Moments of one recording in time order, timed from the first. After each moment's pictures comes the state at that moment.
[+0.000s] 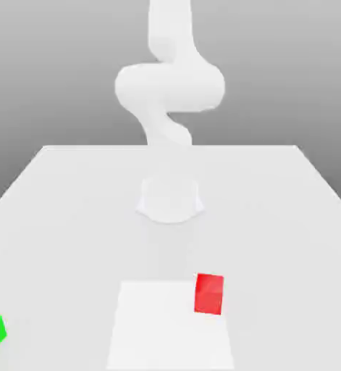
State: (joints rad) arm 0.06 -0.73 -0.05 -2.35 0.01 2.35 0.68
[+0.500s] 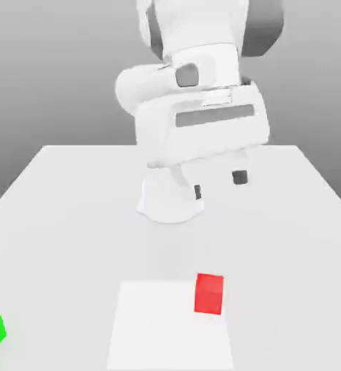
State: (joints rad) arm 0.37 -0.27 -0.24 -2.64 0.09 2.63 -0.06
